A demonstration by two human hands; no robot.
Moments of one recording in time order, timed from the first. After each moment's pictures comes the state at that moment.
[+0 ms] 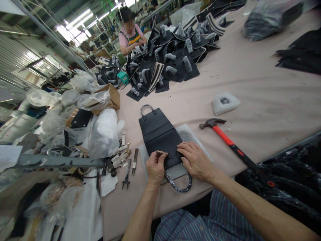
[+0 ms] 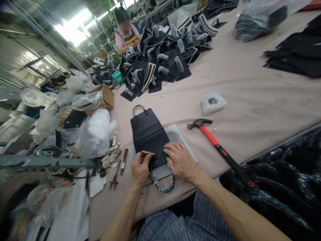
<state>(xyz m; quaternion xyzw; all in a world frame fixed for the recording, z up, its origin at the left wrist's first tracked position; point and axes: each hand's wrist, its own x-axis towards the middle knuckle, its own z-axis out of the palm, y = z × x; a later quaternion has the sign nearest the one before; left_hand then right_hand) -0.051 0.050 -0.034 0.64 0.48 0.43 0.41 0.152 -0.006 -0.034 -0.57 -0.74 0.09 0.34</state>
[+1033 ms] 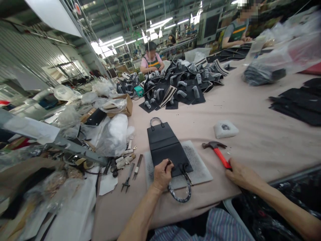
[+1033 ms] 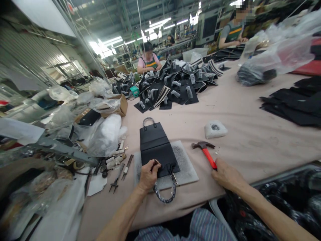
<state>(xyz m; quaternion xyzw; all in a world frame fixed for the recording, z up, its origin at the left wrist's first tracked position) -0.049 0.046 -0.026 0.77 0.43 0.39 0.28 0.295 -0.040 -0.031 -0.81 -0.46 0.30 0.19</state>
